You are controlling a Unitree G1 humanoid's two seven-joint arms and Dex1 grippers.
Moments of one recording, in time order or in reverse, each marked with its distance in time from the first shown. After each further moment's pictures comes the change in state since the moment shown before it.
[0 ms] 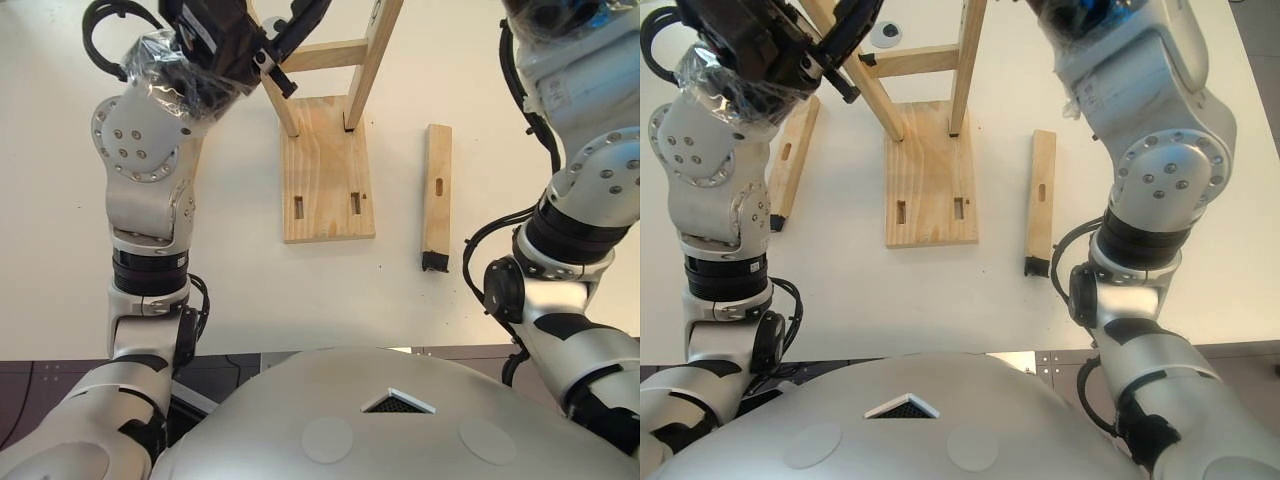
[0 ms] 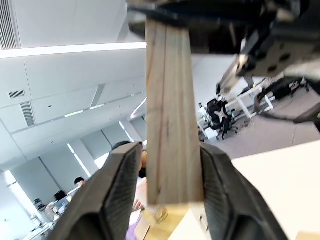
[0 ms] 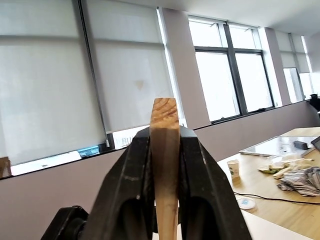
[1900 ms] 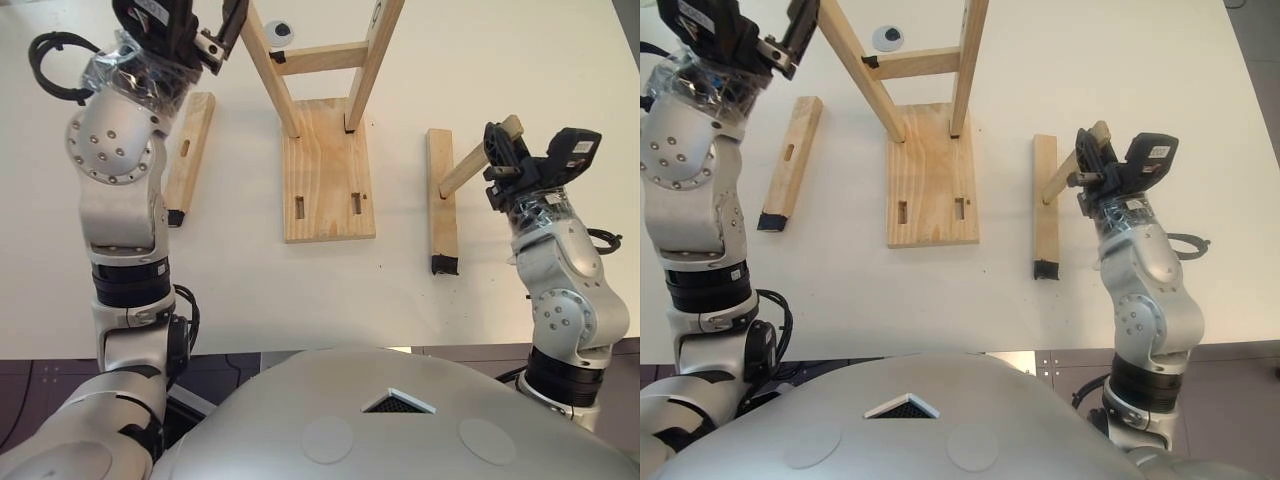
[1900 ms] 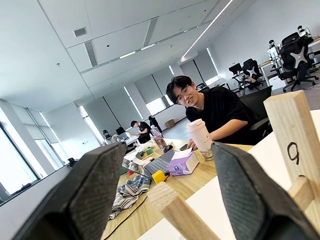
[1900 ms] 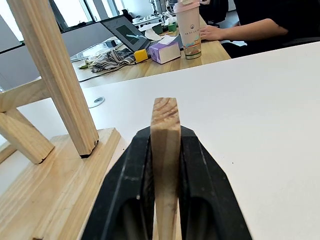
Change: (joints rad) left arm 0.054 0.011 0.122 -0.029 0.100 0.234 0.188; right arm 0.839 -0.011 -0.059 -0.165 -0.520 -0.037 -0.197
